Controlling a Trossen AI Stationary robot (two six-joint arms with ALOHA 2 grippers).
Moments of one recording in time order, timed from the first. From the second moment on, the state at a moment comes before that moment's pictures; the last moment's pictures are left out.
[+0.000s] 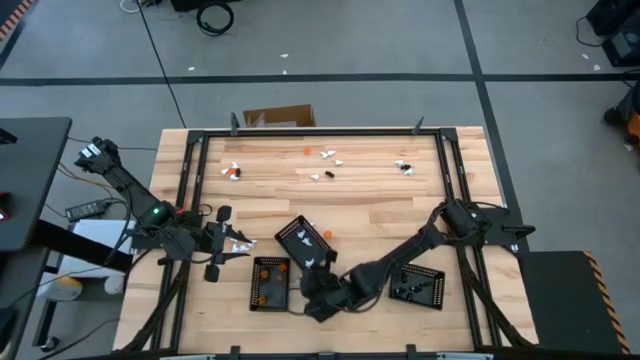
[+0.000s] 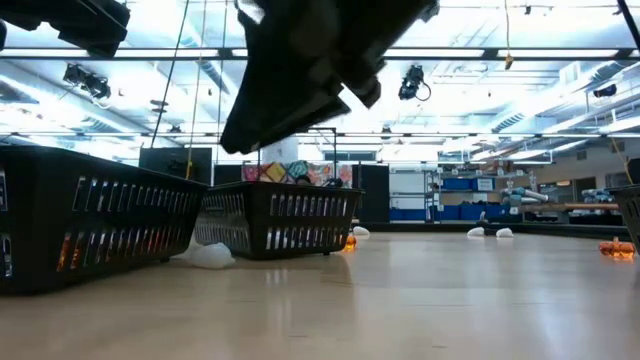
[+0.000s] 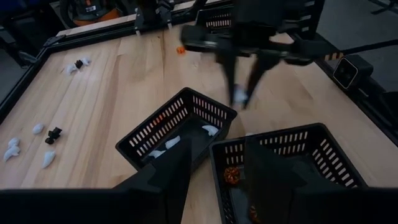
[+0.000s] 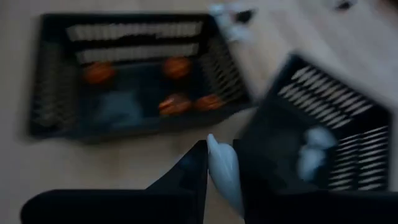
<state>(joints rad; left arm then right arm) -0.74 0.73 0.53 -0.33 -0.60 -0.17 0.49 2.20 1.63 -0.37 0.69 0.48</state>
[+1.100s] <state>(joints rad) -0.74 0.73 0.53 -0.33 -0.60 -0.16 0.39 2.06 1.63 -0.74 0.69 0.62</state>
